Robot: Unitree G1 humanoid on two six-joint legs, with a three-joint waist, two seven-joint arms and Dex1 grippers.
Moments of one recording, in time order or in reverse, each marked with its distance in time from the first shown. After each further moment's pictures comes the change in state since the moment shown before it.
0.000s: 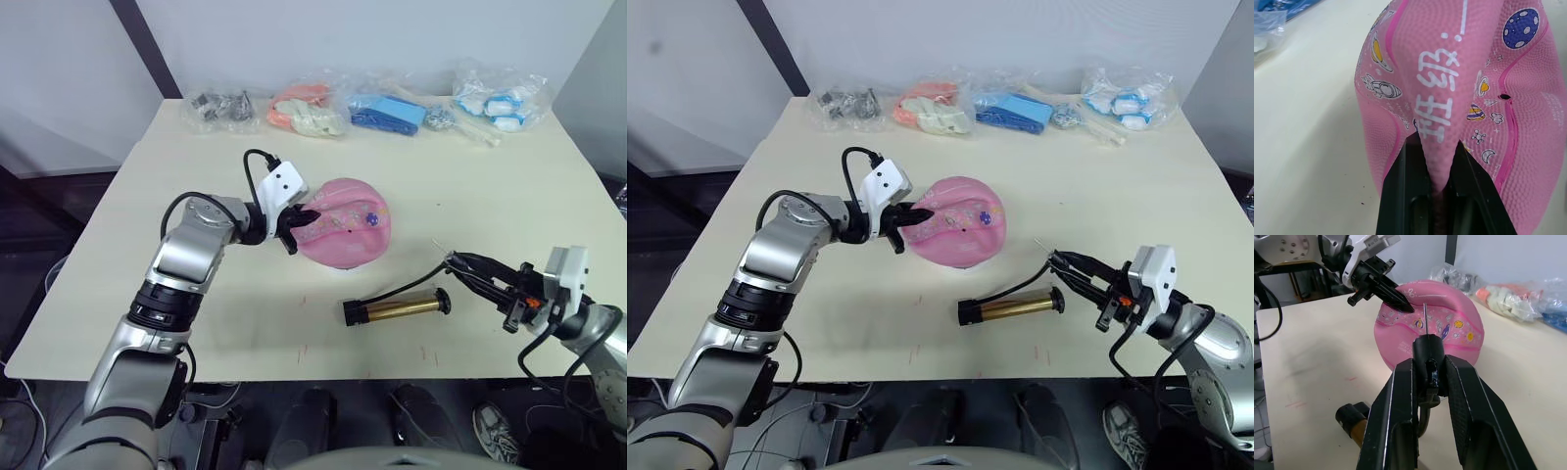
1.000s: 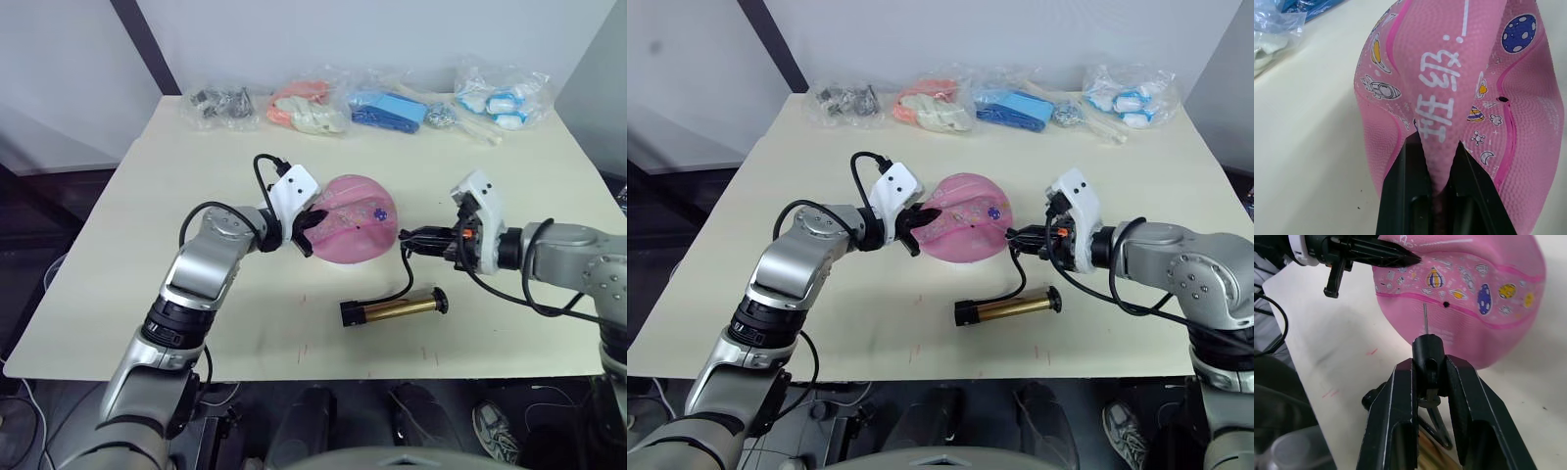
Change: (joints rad) left arm 0.061 -0.057 -0.015 -0.178 0.009 0.128 0.171; right arm -0.698 -0.031 0.148 0.092 0.337 1.060 -0.417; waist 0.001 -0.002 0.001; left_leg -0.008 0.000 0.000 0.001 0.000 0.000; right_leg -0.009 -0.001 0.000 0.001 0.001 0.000
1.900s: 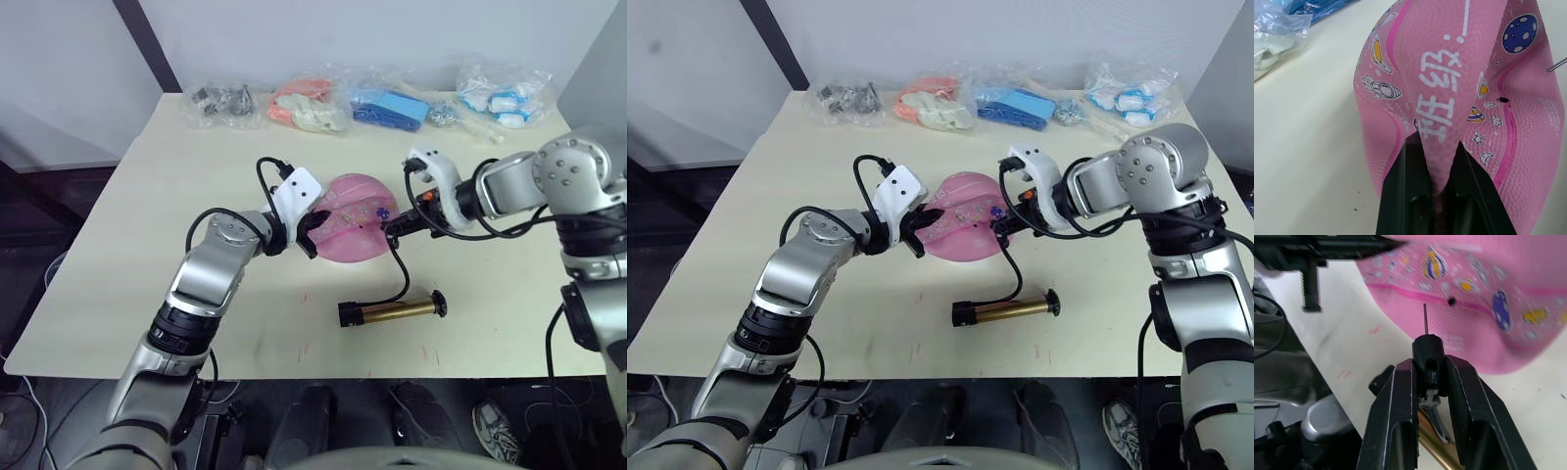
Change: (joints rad) left arm 0.020 -0.033 0.001 -0.023 0.012 -0.008 0.038; right arm -0.557 0.089 0.304 0.597 0.059 0.244 -0.104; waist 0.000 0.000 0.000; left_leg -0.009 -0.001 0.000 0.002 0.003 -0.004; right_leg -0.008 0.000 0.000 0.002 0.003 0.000
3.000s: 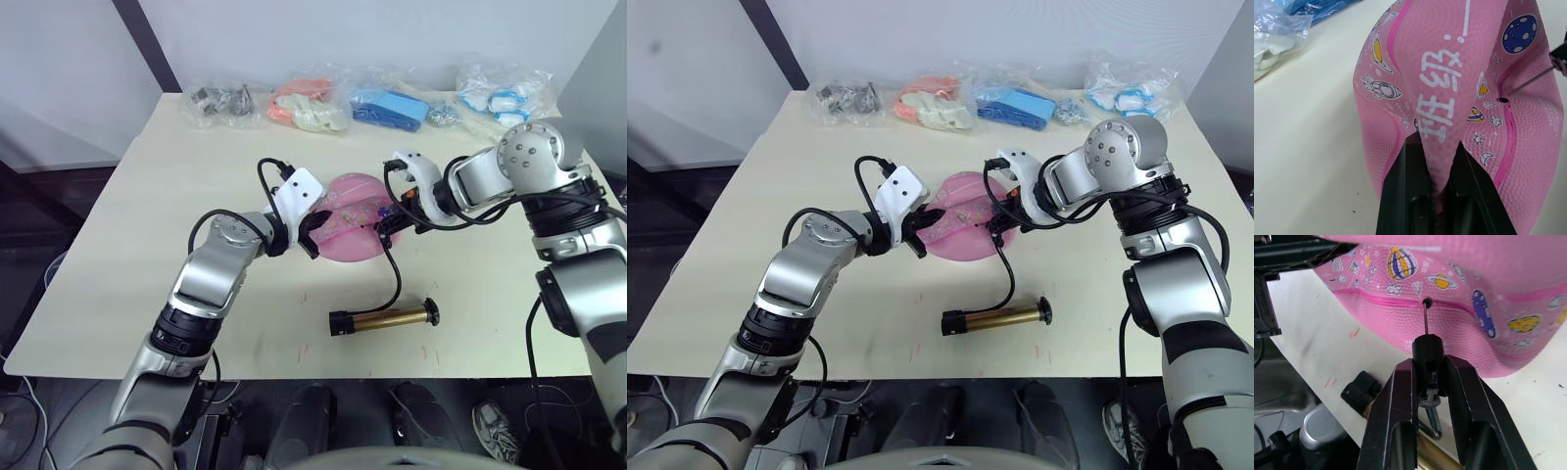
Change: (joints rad) left arm 0.006 -0.008 0.001 -0.005 0.000 0.002 0.011; right arm -0.056 0.083 0.016 0.187 -0.042 0.000 -0.101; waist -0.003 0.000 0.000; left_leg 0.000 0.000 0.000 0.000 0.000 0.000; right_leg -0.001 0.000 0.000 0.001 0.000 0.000
